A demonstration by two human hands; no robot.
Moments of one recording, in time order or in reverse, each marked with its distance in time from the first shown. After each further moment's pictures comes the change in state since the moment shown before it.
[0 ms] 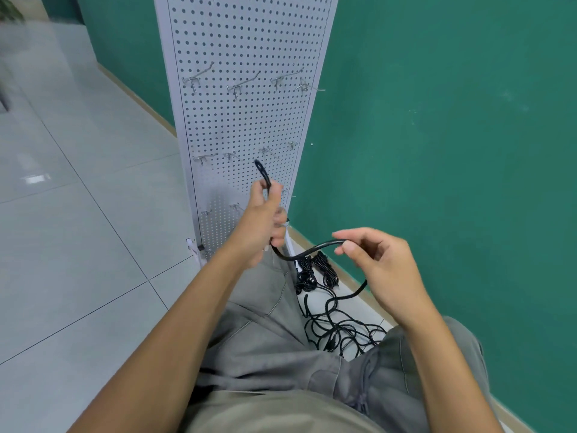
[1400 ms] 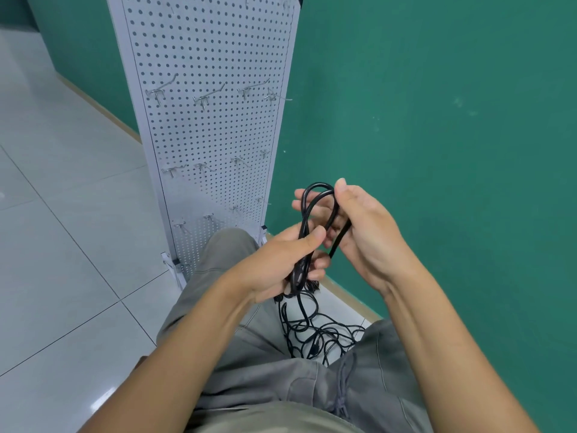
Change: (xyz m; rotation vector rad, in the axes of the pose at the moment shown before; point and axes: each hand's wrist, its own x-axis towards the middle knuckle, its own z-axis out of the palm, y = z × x) left_hand -0.028 -0.010 0.057 -0.259 -0.572 -0.093; right_hand 0.023 -0.066 -0.005 0.453 -0.047 0.147
